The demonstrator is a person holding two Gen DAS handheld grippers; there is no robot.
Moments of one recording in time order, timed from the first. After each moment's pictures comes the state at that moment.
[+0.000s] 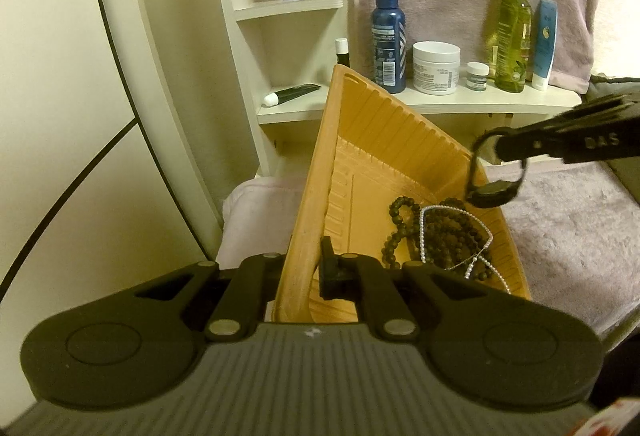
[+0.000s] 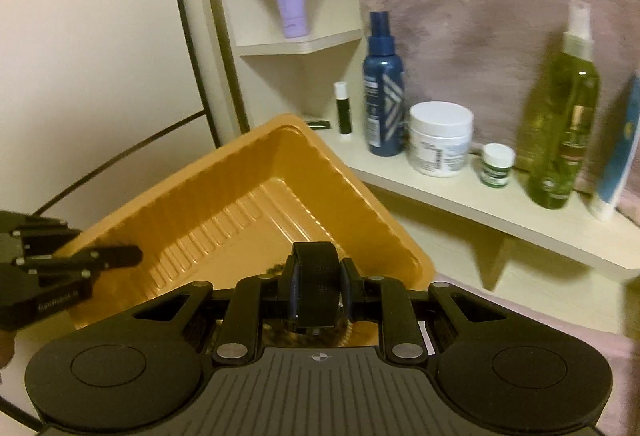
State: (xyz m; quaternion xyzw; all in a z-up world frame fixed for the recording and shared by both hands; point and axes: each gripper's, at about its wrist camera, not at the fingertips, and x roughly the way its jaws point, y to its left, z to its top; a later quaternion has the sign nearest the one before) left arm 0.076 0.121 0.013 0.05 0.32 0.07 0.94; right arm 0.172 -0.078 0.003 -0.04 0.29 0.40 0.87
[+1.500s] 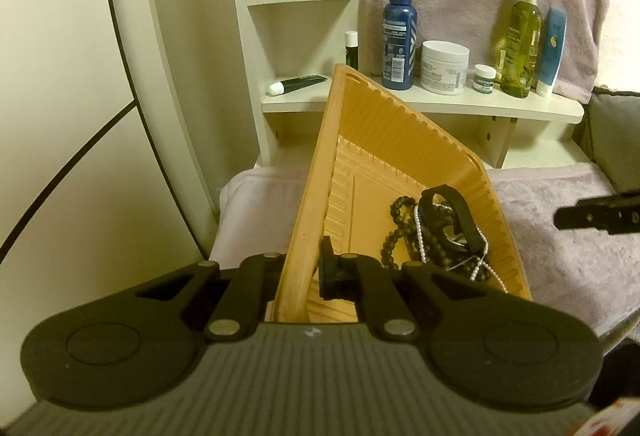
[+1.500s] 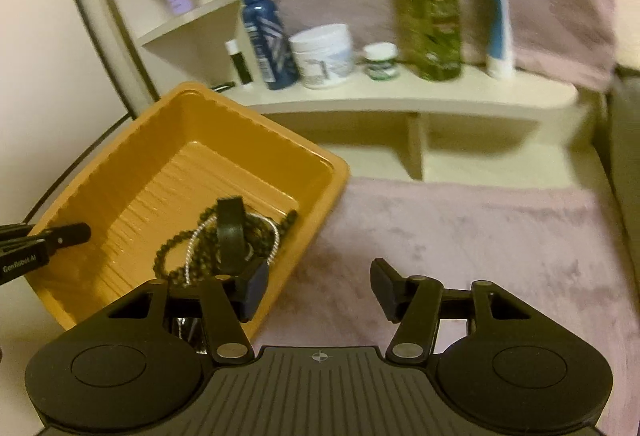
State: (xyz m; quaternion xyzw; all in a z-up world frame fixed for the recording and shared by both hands) left arm 0.079 0.131 0.008 0.02 0.33 0.06 0.94; right arm 0.153 -0.148 -0.033 0.06 0.36 0.28 0.89
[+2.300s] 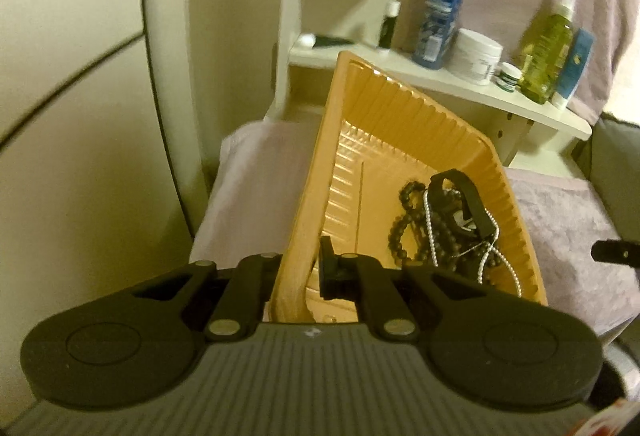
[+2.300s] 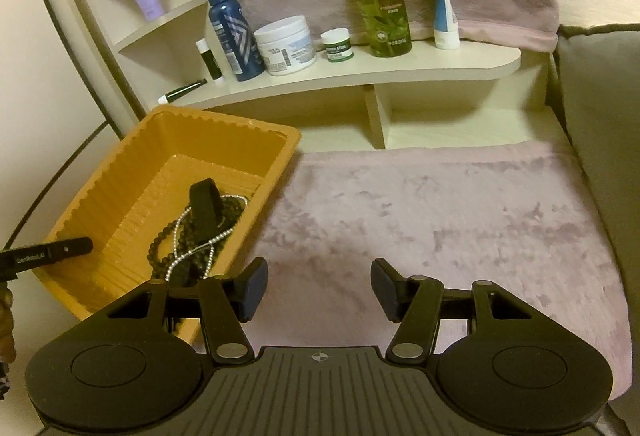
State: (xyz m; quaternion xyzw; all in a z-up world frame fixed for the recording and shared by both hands) left arm 0.082 0.181 -0.023 -0.08 0.36 0.05 0.93; right arm 0.124 -0.164 -0.033 0.08 0.38 0.23 0.89
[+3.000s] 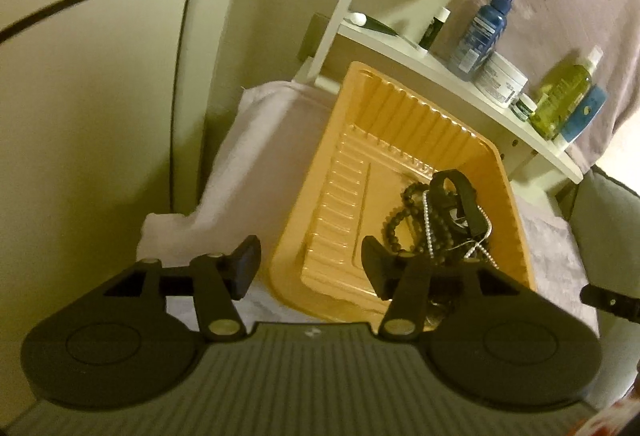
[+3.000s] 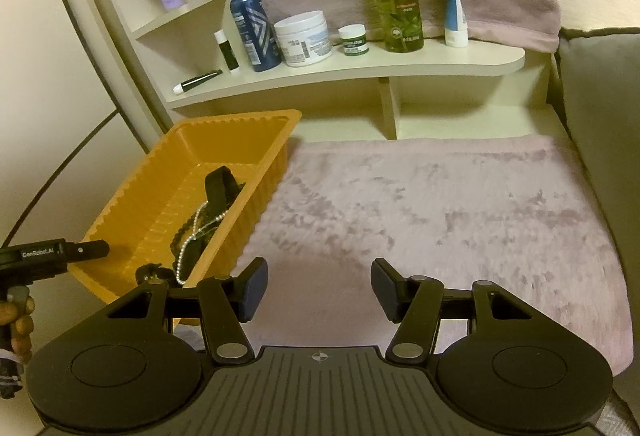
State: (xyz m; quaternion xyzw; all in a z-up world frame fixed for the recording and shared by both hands) left arm 0.059 0.219 -0.046 -0.20 0.36 0.05 0.91; right arm 0.098 -0.156 -0.029 0.07 0.37 0.24 0.89
